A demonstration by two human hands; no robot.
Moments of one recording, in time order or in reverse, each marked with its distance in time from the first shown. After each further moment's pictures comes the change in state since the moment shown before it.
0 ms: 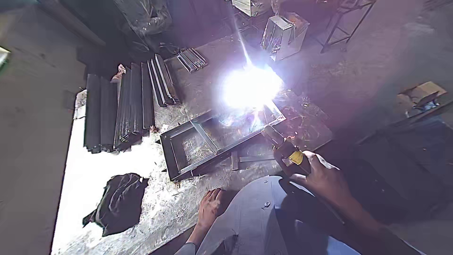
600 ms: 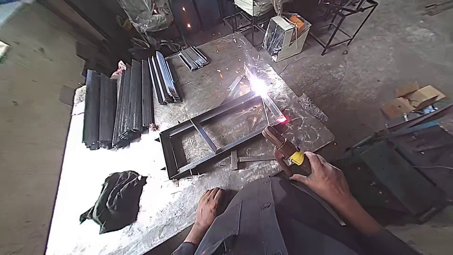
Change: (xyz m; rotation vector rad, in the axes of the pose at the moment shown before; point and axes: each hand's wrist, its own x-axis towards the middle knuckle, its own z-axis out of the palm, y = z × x) left_hand 0.002 0.002 -0.003 -0.047 0.038 -0.015; right_hand 0.003 0.006 0.001 -0.017 0.020 -0.053
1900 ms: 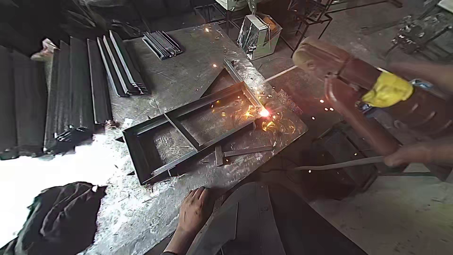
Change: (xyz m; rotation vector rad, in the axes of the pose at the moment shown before) left_hand -0.001 0.001 0.001 -0.045 0.023 -0.001; right_hand 0.076 -0.051 -0.273 -0.099 -0.289 0.375
